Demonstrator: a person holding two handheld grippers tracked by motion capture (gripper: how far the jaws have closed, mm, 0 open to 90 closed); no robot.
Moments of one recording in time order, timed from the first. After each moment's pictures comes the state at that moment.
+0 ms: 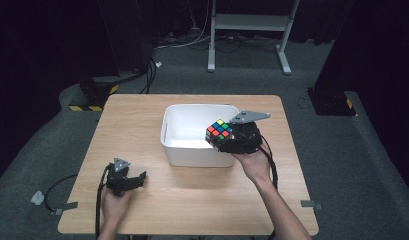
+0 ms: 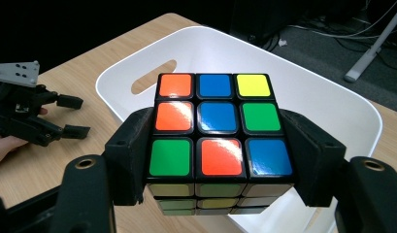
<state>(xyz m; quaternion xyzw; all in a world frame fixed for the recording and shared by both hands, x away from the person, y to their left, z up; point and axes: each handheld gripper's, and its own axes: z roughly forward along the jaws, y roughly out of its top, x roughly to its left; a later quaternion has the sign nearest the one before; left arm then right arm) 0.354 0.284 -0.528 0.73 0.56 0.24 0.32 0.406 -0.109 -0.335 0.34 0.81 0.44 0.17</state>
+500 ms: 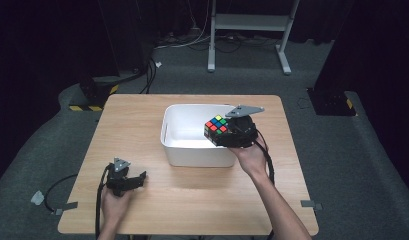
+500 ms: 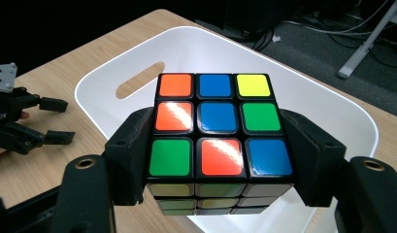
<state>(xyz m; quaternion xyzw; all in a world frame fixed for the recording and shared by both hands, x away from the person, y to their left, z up) 0.354 0.284 -0.528 0.73 0.56 0.24 0.32 0.424 -0.099 -0.336 0.34 0.82 0.43 0.18</state>
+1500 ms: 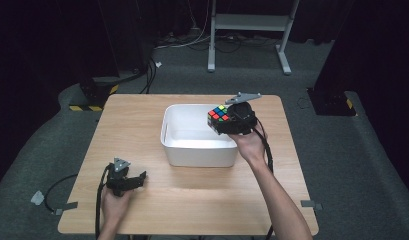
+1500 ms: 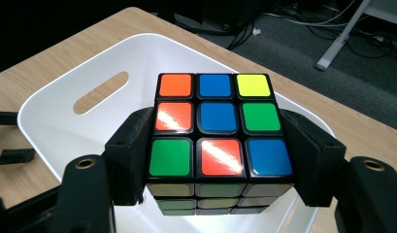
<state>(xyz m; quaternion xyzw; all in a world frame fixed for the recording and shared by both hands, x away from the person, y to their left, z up) 0.354 0.284 -0.528 0.73 0.56 0.24 0.32 0.458 -0.098 -0.328 0.37 0.81 0.40 0.20</state>
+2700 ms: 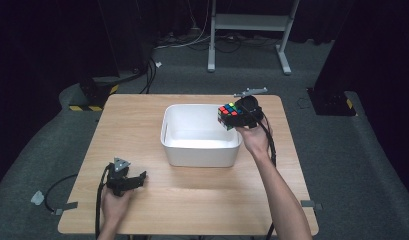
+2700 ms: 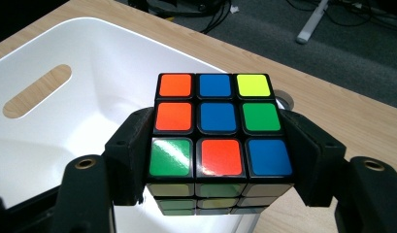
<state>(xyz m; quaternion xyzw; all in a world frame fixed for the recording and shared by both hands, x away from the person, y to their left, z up) 0.355 0.284 -0.528 0.73 0.56 0.24 0.32 0.493 -0.119 -0.344 0.43 0.80 0.37 0.19</state>
